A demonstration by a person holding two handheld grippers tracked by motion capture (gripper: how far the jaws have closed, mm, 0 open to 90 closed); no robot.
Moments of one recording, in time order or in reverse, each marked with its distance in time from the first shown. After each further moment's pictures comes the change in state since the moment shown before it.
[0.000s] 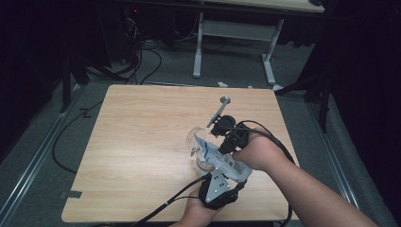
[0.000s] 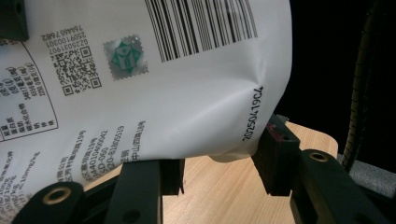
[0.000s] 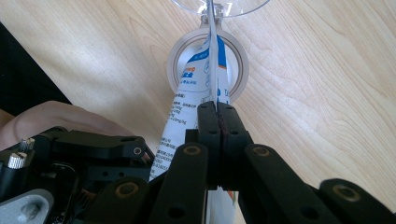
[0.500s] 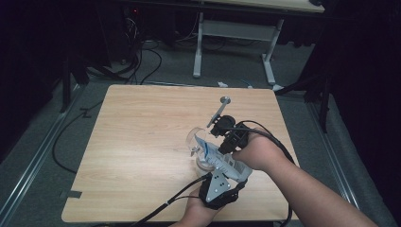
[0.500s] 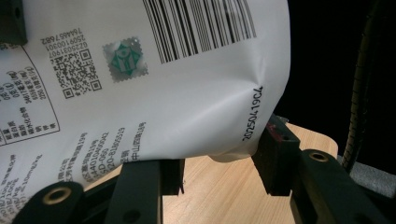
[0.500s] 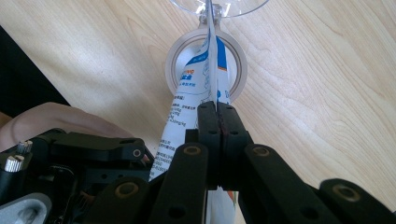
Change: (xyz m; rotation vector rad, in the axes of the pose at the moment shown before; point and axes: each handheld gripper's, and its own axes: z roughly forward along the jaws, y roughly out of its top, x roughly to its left) left arm 0.000 0.001 0.002 -0.001 0.000 -0.006; right arm -0.001 0.001 0.001 0.001 -0.009 -0.012
